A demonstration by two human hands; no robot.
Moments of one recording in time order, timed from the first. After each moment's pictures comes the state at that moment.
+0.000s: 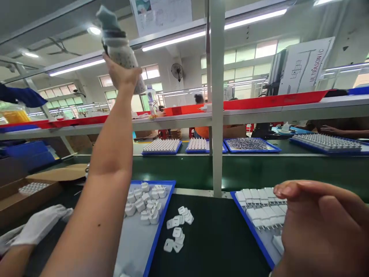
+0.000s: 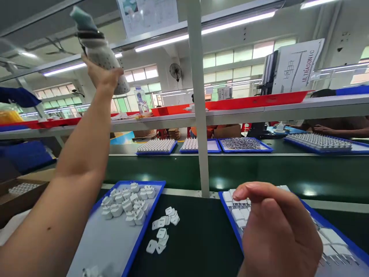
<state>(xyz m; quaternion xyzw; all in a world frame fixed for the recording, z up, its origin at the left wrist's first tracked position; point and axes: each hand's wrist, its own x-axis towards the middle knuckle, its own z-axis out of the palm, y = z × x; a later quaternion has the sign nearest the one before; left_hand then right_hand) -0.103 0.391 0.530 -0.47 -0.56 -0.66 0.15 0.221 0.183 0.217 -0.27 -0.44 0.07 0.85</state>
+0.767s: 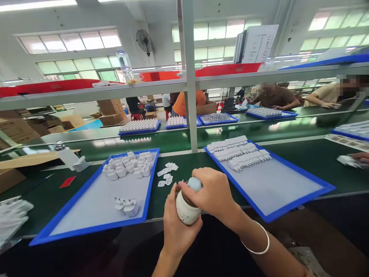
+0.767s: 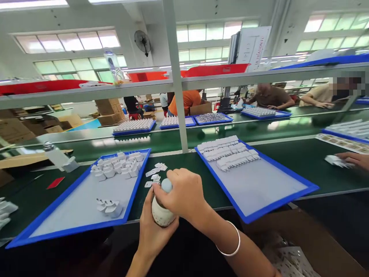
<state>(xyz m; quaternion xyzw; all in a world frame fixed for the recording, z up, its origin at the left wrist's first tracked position) 0.001 0.039 0.044 -0.67 -0.52 -0.51 -0.13 0.140 0.058 0.153 -0.53 -0.71 0.00 0.45</state>
